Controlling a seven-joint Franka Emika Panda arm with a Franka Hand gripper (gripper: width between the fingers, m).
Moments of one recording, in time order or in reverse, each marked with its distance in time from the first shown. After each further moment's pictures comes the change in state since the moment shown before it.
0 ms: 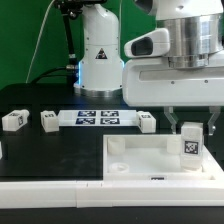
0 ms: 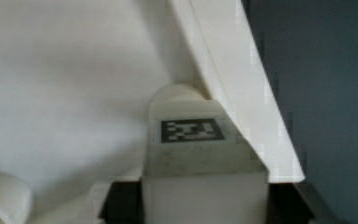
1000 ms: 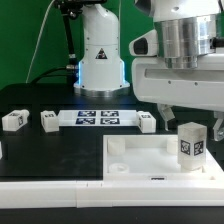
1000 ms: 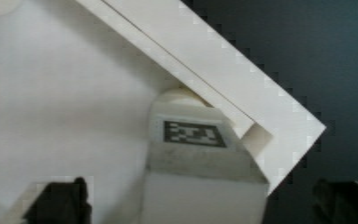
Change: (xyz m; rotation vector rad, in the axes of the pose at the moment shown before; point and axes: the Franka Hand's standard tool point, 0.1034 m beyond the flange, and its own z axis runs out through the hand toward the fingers) arm 0.000 0.000 0.001 0.009 -0.009 0.235
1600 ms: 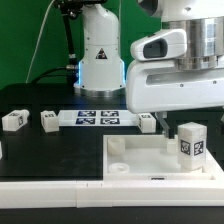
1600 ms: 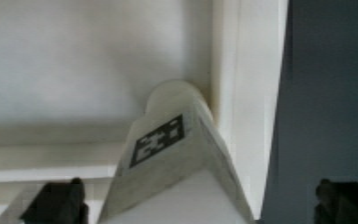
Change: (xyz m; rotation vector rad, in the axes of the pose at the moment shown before) arm -0.003 -0.002 0.003 -0.039 0.008 -0.852
